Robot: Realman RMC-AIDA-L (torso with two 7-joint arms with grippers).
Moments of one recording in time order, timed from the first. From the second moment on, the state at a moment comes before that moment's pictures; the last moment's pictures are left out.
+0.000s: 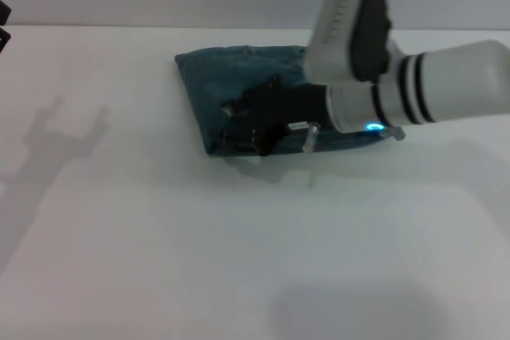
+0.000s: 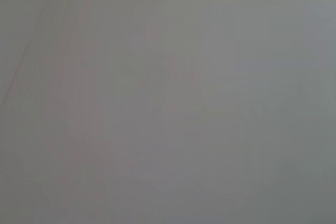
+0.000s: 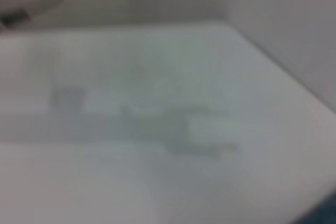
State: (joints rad) left arm -0.27 -2.06 1.09 0.32 0.55 1.49 -0.74; right arm 0.73 2.08 -1.63 -0.82 -1.73 -0.89 1.68
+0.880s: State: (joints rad) left arm -0.33 -2.06 0.98 0.32 0.53 1.35 -0.66; right arm 0.40 2.08 -1.40 -0.44 -0.23 -1.31 0.35
